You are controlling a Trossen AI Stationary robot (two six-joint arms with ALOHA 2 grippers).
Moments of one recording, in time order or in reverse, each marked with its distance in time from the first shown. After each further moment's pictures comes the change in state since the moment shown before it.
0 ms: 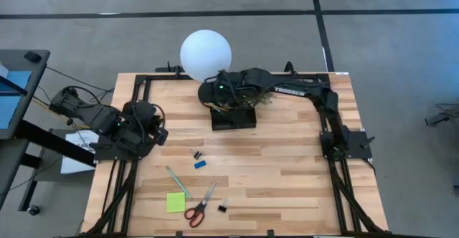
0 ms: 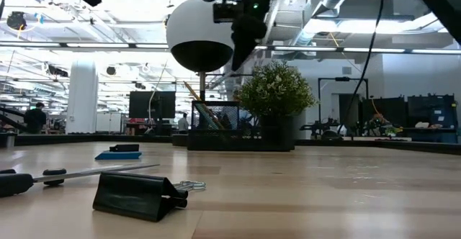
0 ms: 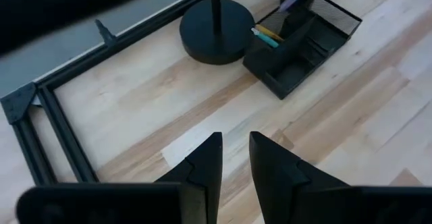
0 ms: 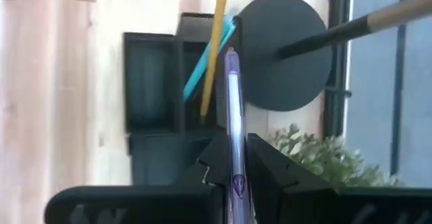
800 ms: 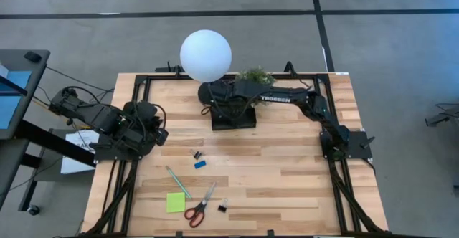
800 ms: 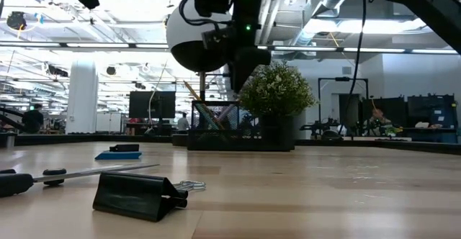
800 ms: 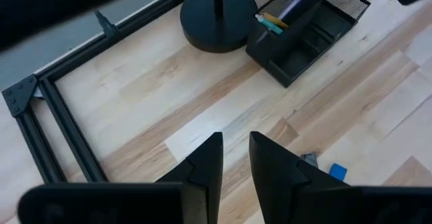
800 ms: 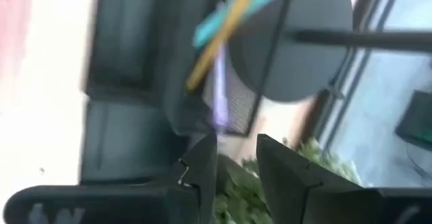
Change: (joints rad) left arm 0.025 0.000 0.000 0.000 0.048 0.039; right arm 0.050 0.144 0.062 -0.068 0.178 -0.197
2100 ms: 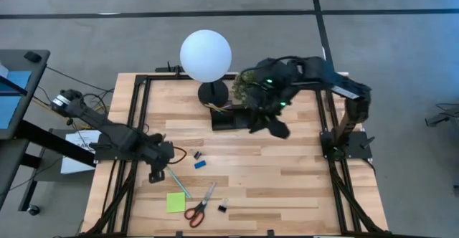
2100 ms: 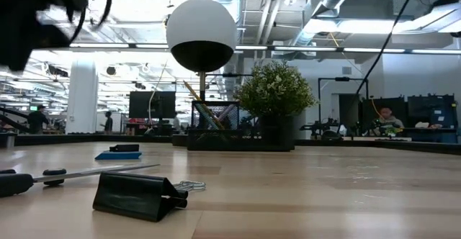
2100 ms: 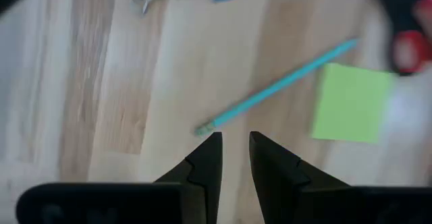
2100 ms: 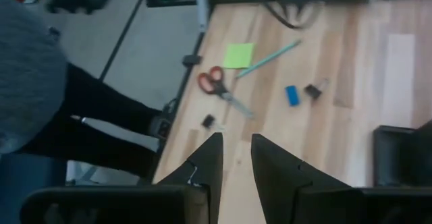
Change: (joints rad) left arm -0.052 0.002 -0.495 0.605 0.651 0.574; right arm 0.126 -0.444 0.196 -0.192 -0.865 0.499
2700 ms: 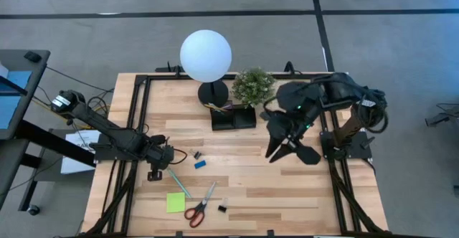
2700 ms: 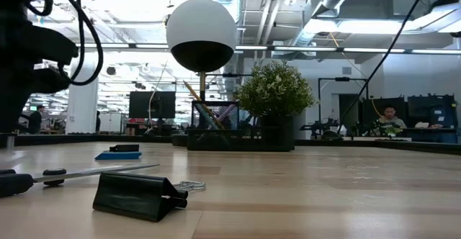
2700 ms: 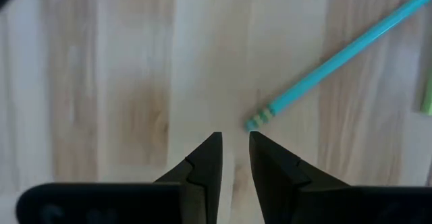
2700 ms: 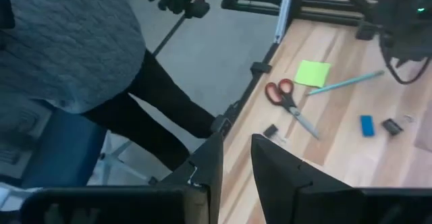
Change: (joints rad) left arm 0.028 -0.001 -0.257 0.209 0.000 0.198; right arm 0.249 -0.083 0.001 0.036 0.000 0.051
